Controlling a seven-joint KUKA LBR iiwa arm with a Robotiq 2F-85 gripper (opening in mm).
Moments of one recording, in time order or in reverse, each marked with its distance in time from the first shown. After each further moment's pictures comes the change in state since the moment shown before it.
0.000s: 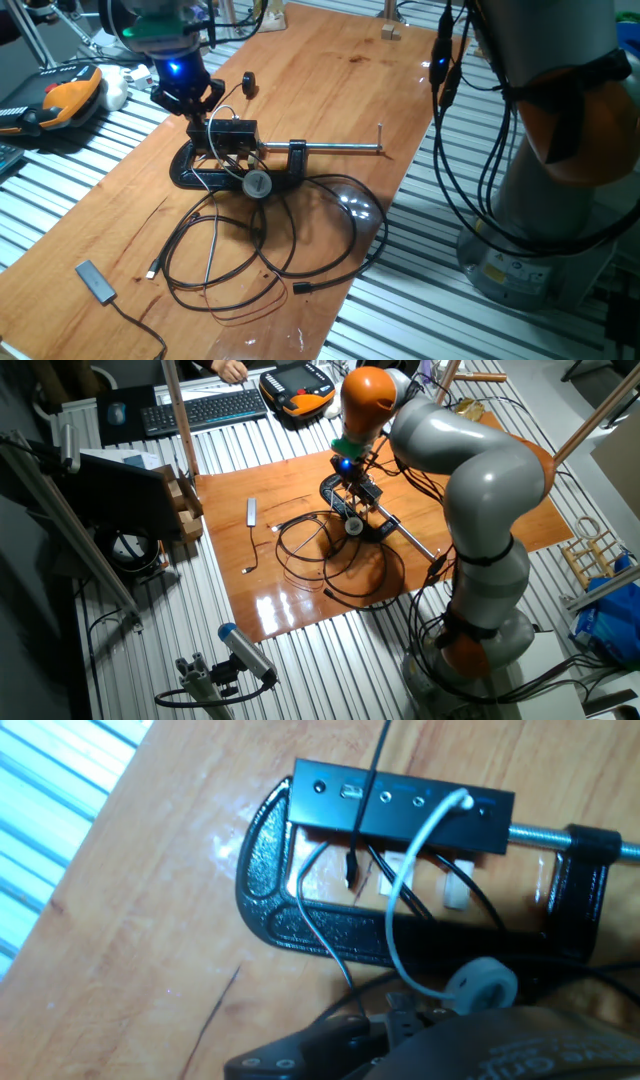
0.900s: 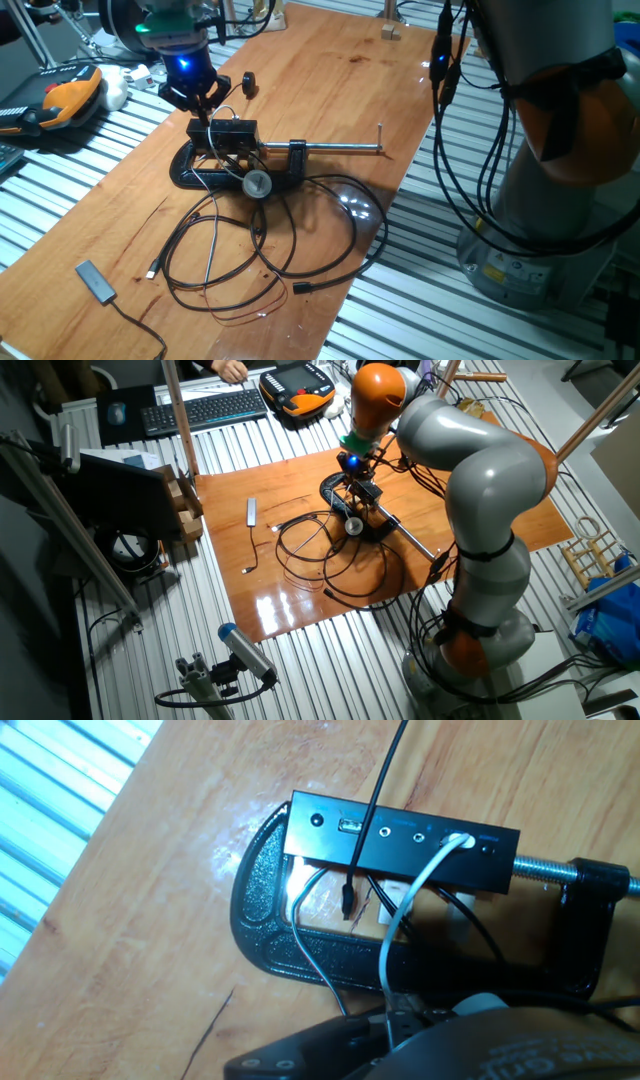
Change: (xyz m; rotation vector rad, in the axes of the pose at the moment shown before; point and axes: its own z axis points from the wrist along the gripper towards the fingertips) arm -0.014 -0.006 0.007 -0.015 0.006 -0.023
